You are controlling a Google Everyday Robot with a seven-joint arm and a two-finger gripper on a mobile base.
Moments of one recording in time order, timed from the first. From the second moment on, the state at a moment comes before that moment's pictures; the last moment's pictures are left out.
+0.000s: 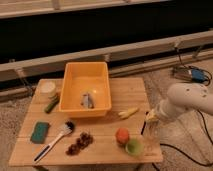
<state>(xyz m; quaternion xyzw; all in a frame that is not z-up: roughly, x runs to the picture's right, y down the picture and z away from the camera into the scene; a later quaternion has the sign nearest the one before) 0.240 0.158 0.690 -0.23 0.16 0.78 0.57</state>
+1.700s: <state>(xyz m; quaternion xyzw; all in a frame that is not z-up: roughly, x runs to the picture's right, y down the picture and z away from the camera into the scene) 0.156 0.204 0.623 -0.30 0.09 0.73 0.61</state>
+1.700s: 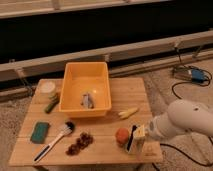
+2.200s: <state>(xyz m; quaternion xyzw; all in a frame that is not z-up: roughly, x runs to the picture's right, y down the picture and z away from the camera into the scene) 0.158 0.207 0.647 -0.28 0.12 0.73 0.61</state>
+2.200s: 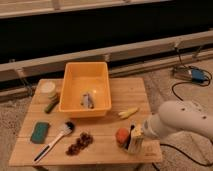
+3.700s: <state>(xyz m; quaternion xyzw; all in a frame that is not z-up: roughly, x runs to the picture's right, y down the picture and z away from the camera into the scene) 0.161 0.207 0.653 -0.27 0.12 0.74 0.60</state>
